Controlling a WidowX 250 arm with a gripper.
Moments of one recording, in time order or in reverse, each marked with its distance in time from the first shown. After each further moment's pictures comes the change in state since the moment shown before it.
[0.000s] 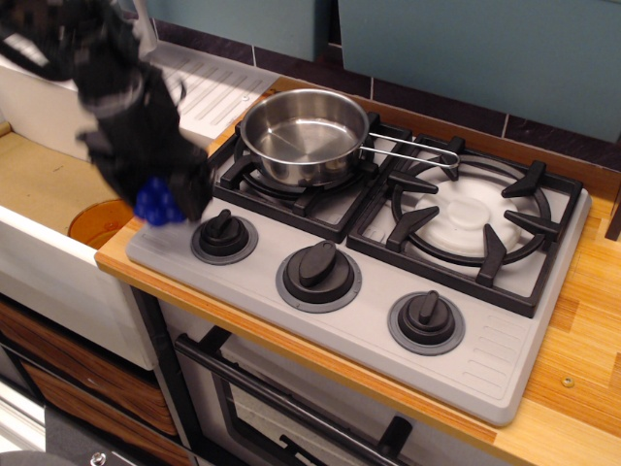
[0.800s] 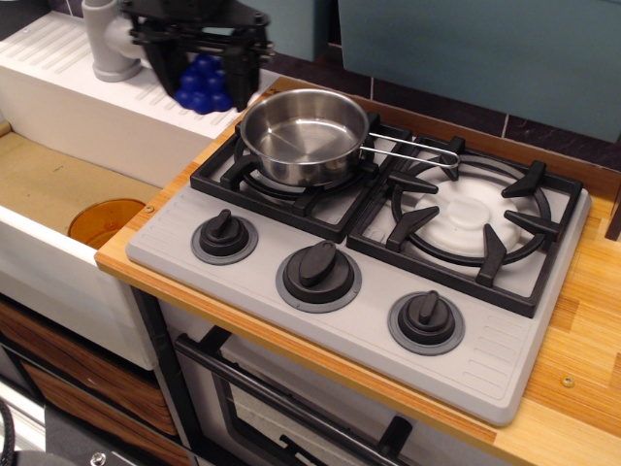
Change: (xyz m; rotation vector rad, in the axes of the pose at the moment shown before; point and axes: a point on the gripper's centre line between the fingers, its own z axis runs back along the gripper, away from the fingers) arm 0.060 -0.029 0.040 0.038 0.035 0.032
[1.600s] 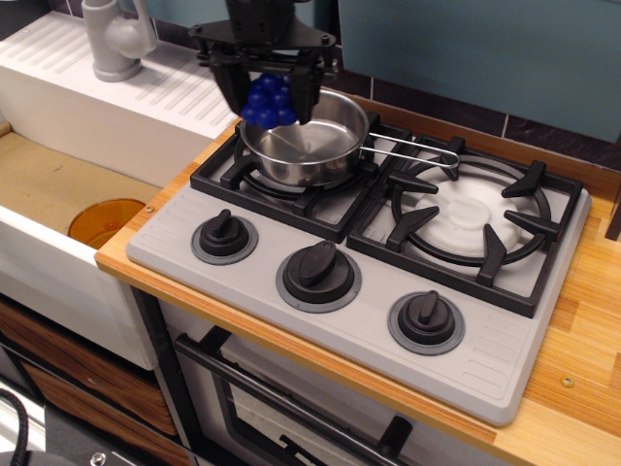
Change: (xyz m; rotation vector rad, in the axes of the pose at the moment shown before) arm 0.023 -0.034 -0.028 -0.025 -0.052 0.022
